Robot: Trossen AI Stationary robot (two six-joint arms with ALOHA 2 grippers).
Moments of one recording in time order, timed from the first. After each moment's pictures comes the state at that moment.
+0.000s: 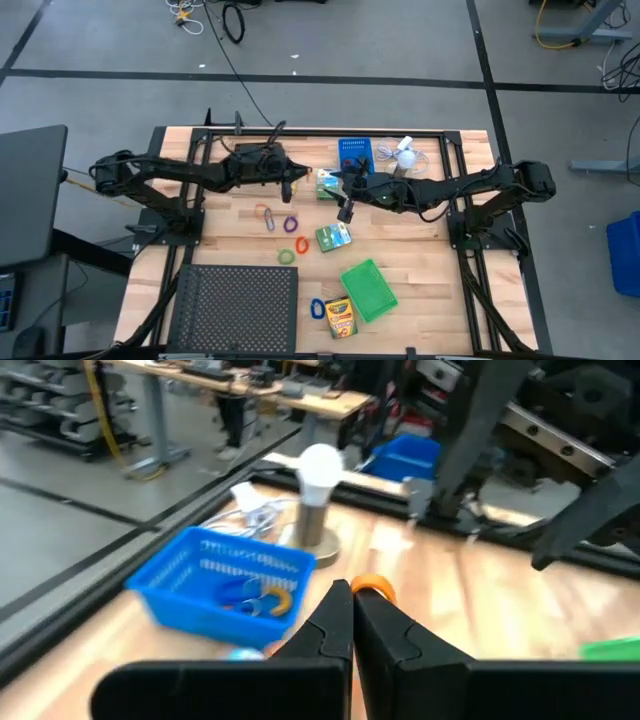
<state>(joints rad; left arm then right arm) 0.32 1.34 0.59 0.59 0.07 -0.10 0.01 1.48 0.90 0.22 0.40 -0.13</state>
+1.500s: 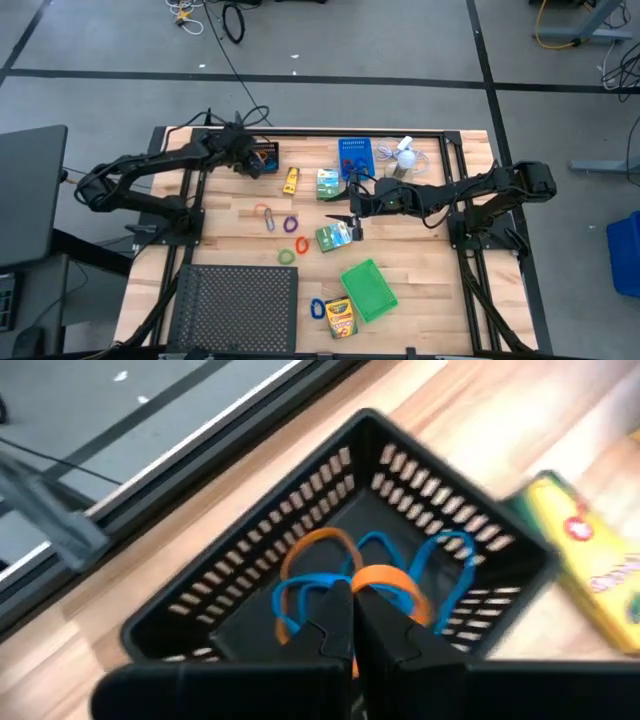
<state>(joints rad) 0.74 1.21 0.61 -0.23 -0.16 -0.03 0.01 1.48 0.74 0.47 0.01 -0.25</state>
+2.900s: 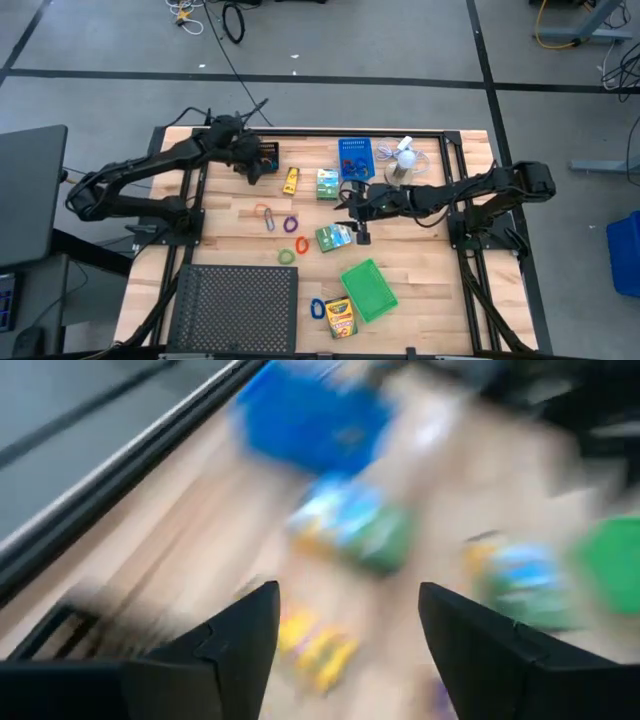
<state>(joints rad) 0.70 1.07 0.66 -0.16 0.42 0.04 0.01 1.49 0.74 0.21 0.01 -0.20</state>
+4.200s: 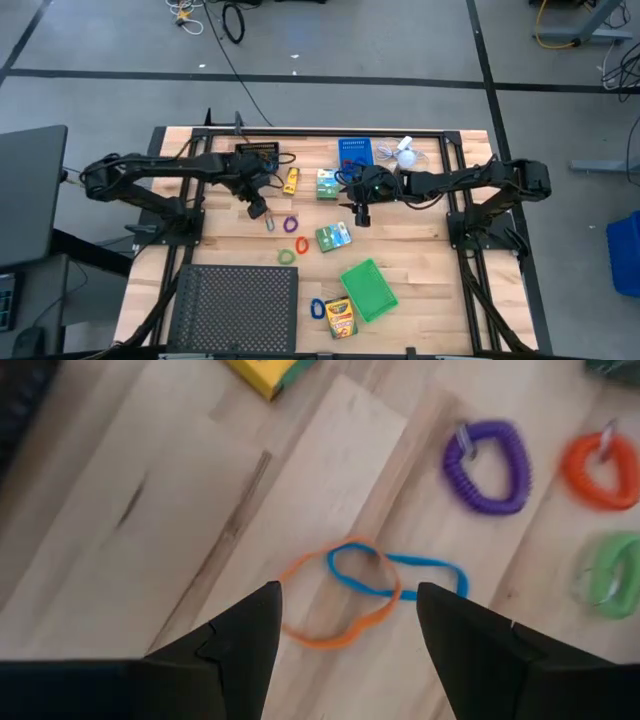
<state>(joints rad) 0.38 1.29 0.69 -0.60 0.13 -0.17 -0.16 1.51 0.79 0.05 0.00 -0.25</state>
